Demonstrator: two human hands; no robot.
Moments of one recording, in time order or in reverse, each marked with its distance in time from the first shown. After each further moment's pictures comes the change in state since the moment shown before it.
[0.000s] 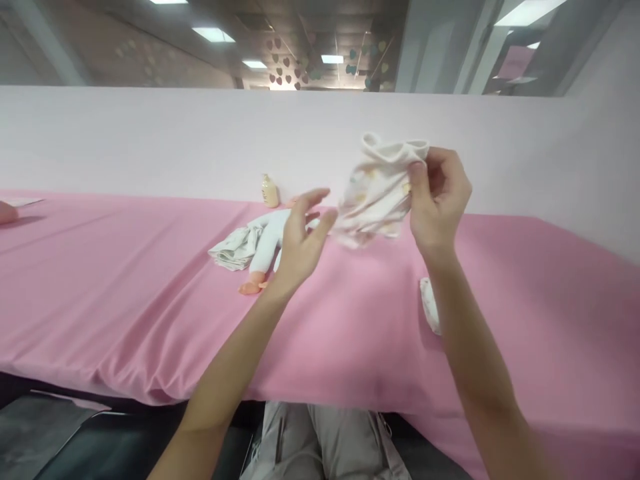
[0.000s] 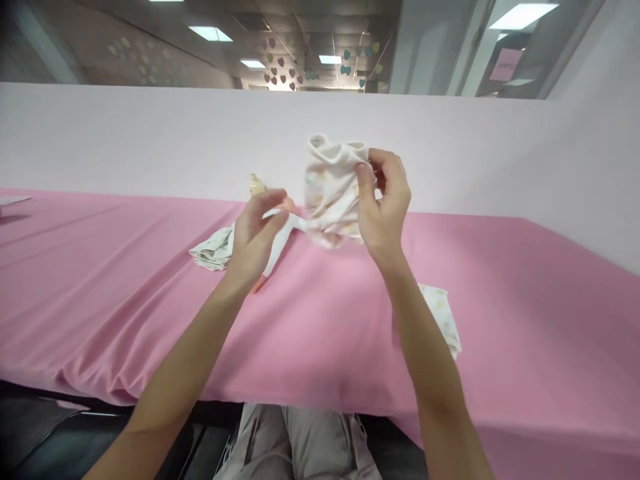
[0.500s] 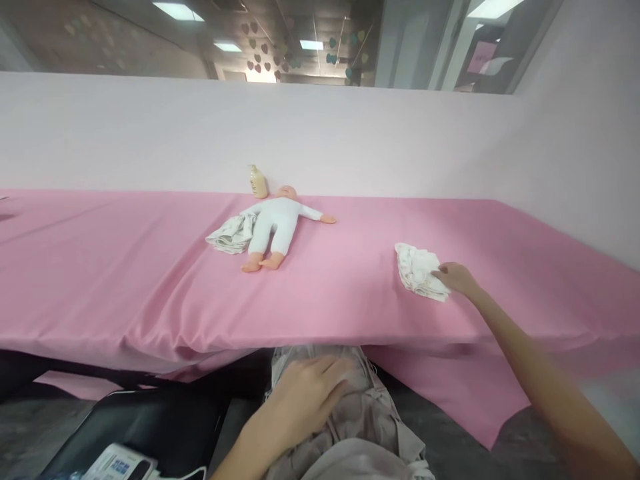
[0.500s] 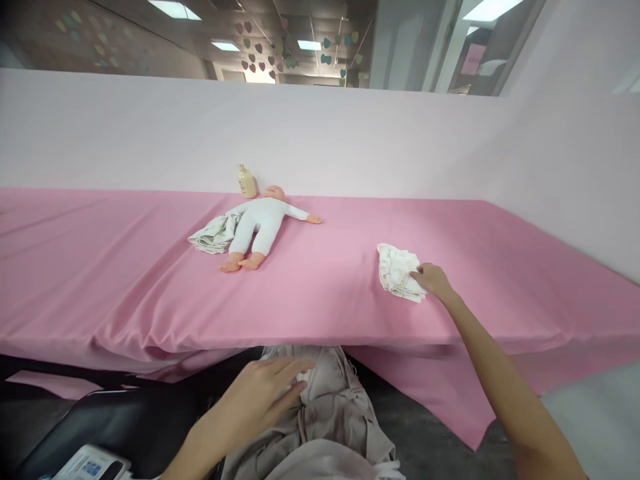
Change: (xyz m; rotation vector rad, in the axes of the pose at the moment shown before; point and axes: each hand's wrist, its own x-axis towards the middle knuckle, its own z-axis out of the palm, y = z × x) left_hand -0.221 0.063 -0.047 0.318 -0.938 -0.103; right_hand -0.142 0.126 -0.200 -1.023 -0.933 0.723
